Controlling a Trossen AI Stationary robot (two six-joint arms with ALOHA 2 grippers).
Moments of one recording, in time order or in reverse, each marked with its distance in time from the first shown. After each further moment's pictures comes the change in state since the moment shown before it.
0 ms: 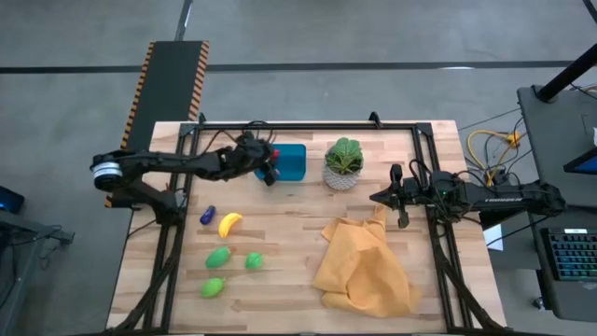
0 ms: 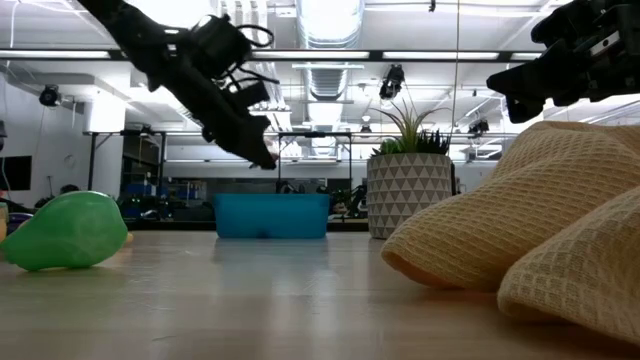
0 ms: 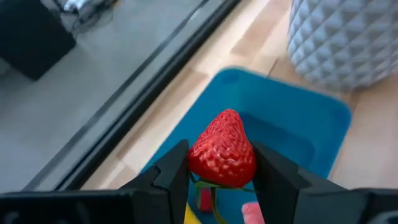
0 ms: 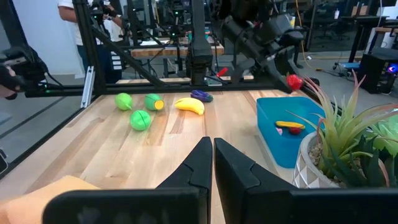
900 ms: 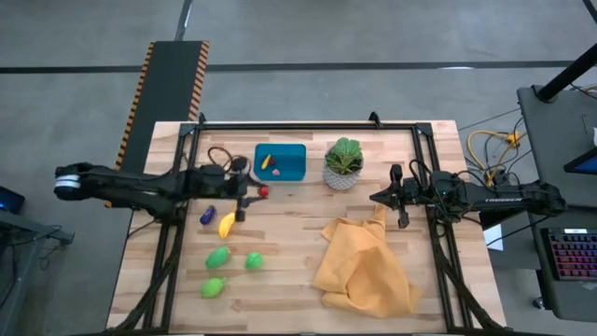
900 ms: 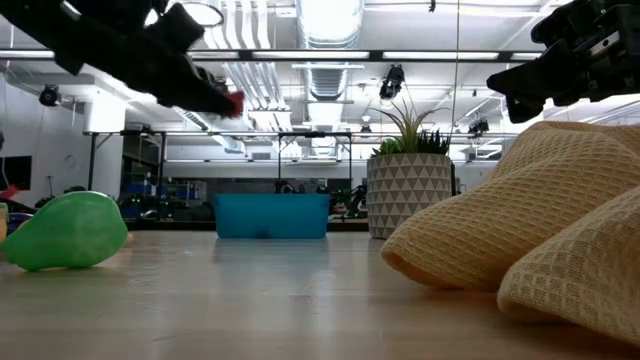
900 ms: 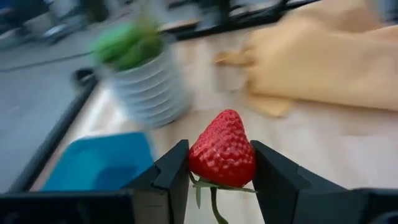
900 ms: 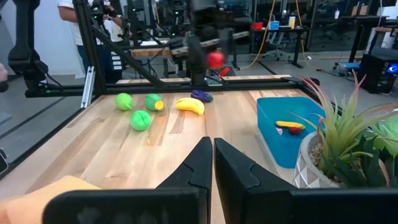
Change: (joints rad) left arm -0.252 -0.461 -0.289 0.074 0.319 0.184; right arm 0.000 0.000 0.000 0.000 -0.001 0.001
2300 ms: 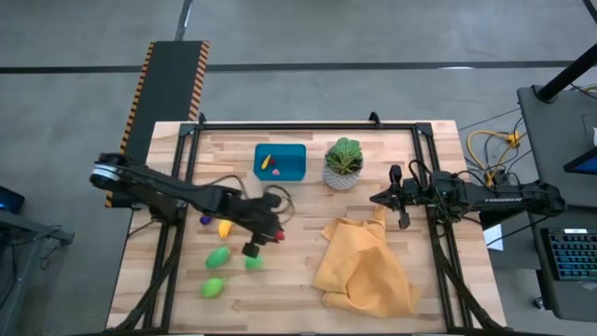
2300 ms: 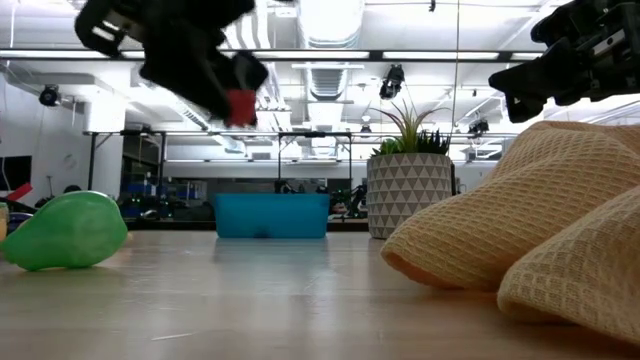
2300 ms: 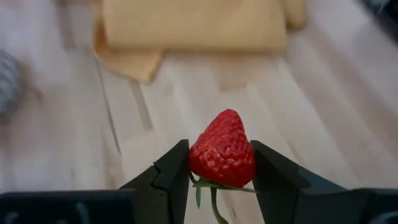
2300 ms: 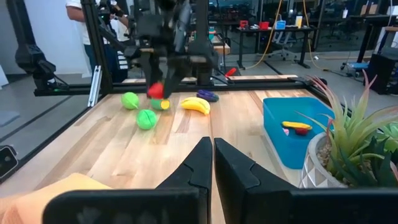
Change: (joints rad) left arm -0.280 0.460 0.447 -0.424 0.117 -0.040; right arm 0.000 0.000 0.000 -0.001 -0.026 0.000
